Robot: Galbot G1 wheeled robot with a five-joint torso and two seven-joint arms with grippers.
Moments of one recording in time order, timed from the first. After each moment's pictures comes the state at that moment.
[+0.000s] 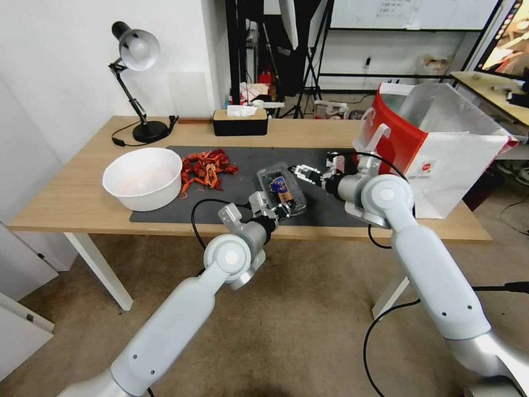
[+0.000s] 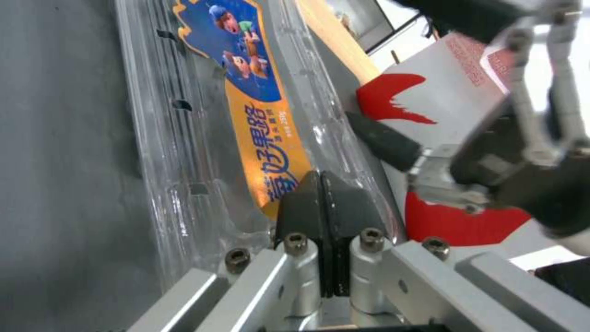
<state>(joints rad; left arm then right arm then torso) 0.79 -1.26 0.11 -1.79 -1.45 0.21 -0.47 -0.58 1.14 0.15 1.67 1.52 -0.74 0.58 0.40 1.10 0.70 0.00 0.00</state>
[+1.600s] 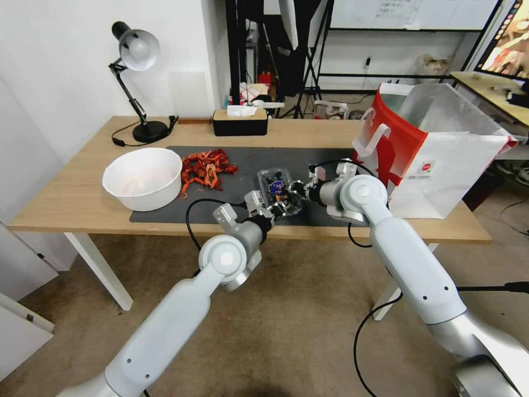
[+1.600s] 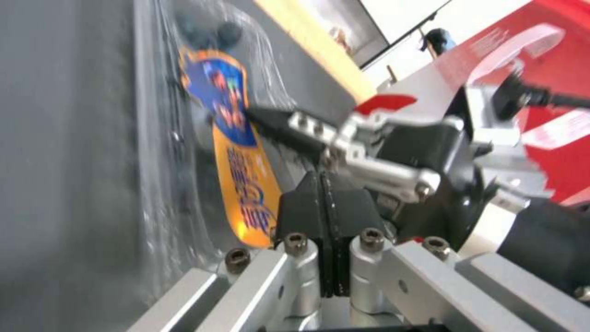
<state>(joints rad) 0.81 -1.23 0.08 -1.83 -1.42 0.20 -0.45 -0.55 1.18 0.09 1.59 1.60 -0.73 0.66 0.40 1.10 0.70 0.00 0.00</state>
